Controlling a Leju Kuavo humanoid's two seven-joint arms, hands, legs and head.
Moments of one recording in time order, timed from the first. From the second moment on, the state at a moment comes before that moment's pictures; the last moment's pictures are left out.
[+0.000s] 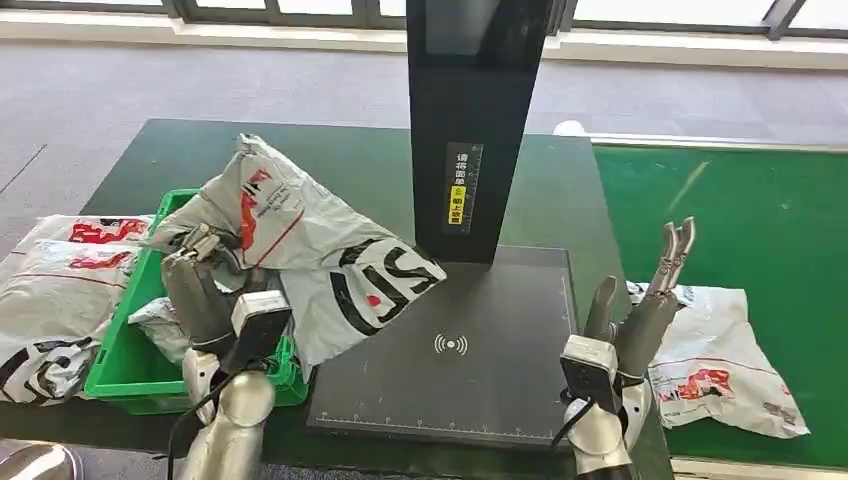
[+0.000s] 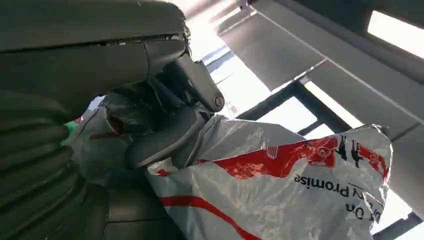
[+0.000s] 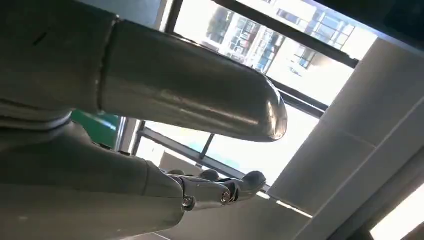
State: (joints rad) left arm -0.13 -0.30 -0.02 -1.50 -0.84 0.70 -0.65; right arm -0.10 0.17 0.10 -1.48 0.38 -0.70 -0.70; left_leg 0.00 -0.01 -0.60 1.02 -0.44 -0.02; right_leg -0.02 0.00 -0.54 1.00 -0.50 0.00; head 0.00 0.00
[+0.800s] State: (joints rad) left arm -0.09 -0.29 0.26 -1.52 -0.88 0.70 -0.57; right arm -0.10 0.18 0.10 -1.47 0.38 -0.70 -0.70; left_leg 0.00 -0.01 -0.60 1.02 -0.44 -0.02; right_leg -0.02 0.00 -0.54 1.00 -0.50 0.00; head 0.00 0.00
